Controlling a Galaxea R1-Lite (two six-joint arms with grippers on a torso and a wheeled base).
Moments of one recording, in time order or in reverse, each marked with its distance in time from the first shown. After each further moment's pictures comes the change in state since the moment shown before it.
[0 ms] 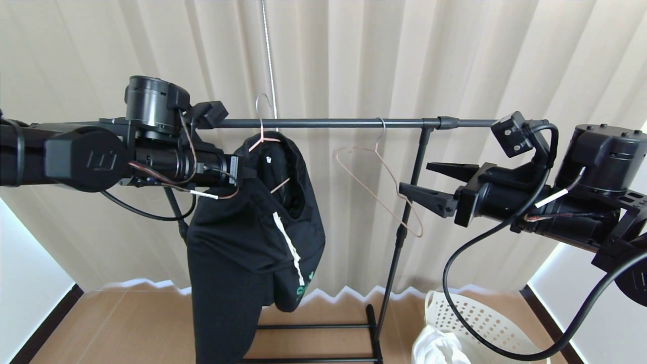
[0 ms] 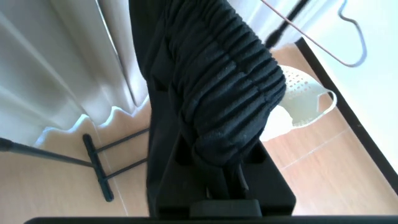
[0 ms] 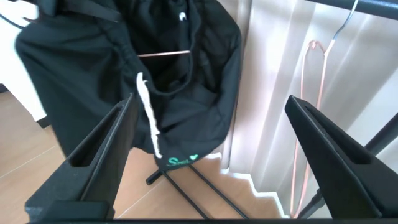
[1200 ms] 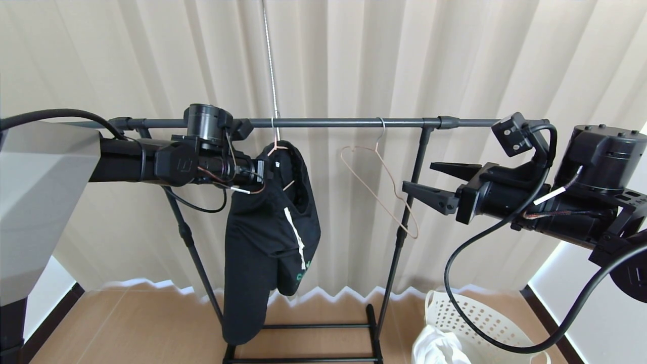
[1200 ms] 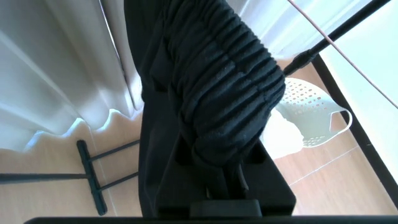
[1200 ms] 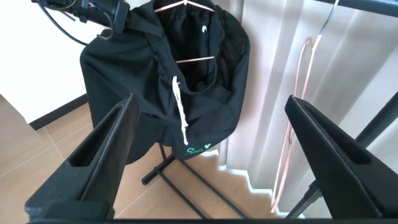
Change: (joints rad) left arm 0.019 0.328 -0.317 0.001 0.001 -0.039; right arm -0.023 0.014 -0.007 -0.001 0.000 -0.001
